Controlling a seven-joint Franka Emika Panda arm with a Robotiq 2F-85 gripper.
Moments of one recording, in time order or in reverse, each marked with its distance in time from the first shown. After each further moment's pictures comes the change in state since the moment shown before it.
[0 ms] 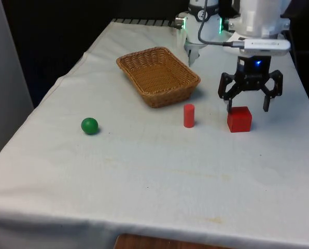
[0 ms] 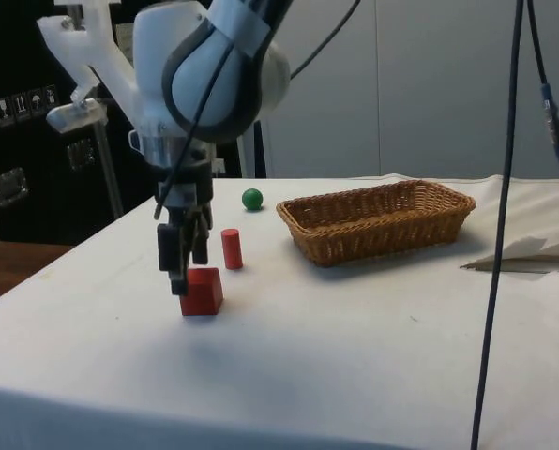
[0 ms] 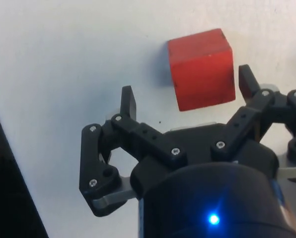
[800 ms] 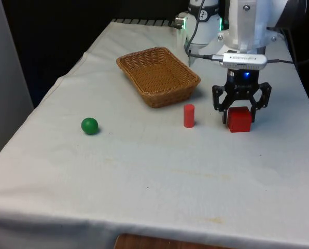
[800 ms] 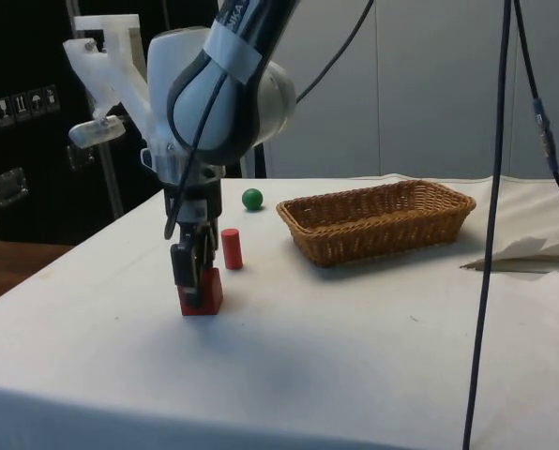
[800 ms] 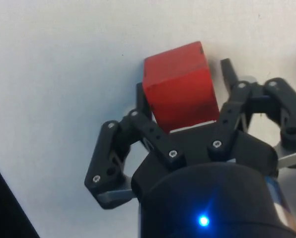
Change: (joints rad) arm -0.022 0.062 -0.001 0.001 0.086 0.054 -0.111
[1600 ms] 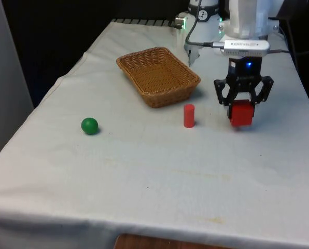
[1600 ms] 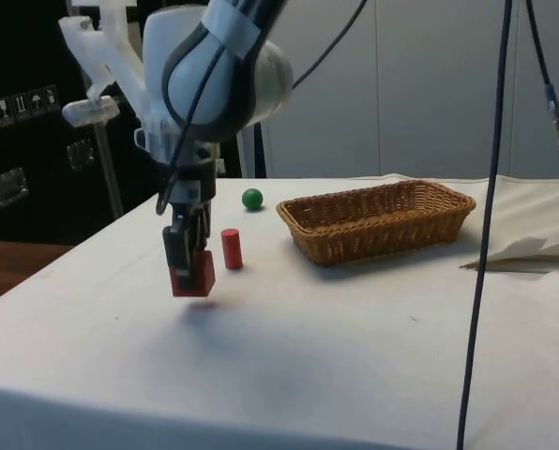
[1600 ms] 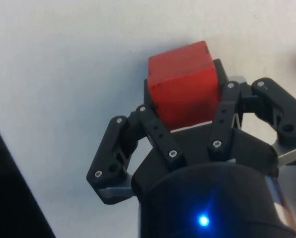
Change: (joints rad) arm 0.002 -0.053 -0.010 -0.004 -0.010 -0.025 -0.001
